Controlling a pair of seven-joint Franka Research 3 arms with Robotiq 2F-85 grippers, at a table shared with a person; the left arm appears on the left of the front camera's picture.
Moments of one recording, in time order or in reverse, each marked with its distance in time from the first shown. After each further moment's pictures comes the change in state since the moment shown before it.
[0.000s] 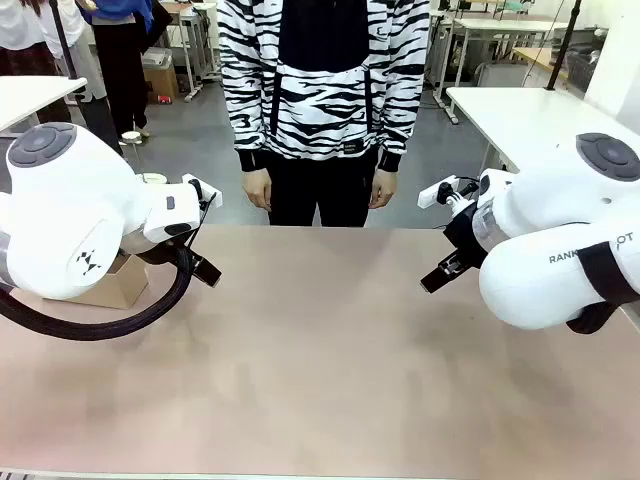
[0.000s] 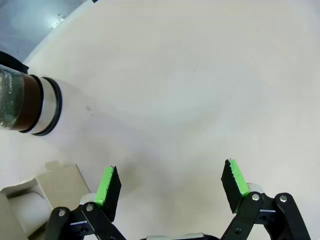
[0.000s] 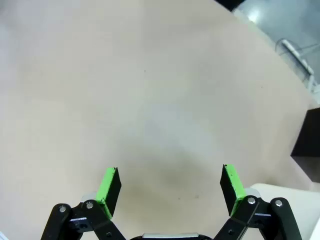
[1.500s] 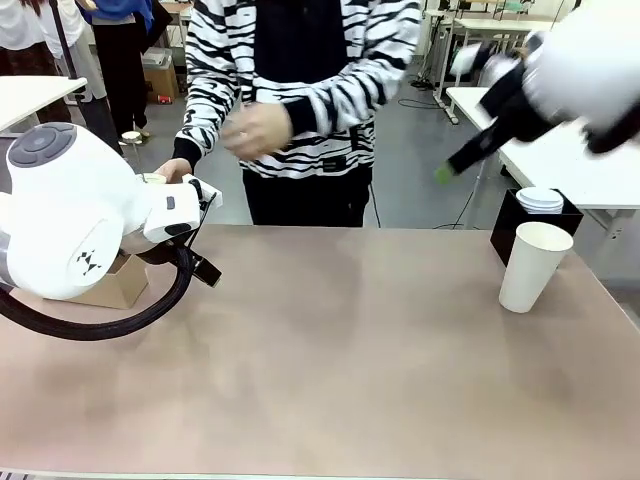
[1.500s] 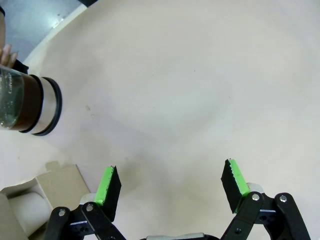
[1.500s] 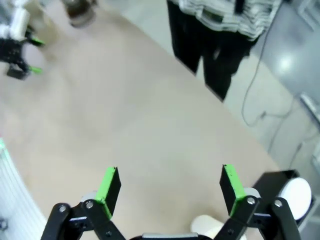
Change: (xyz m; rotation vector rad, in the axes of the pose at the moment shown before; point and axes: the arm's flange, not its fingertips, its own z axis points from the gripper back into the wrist) left arm 0.000 0.000 0.000 0.000 0.000 0.000; right arm 0.105 -0.117 0.148 0.227 -0.204 0.092
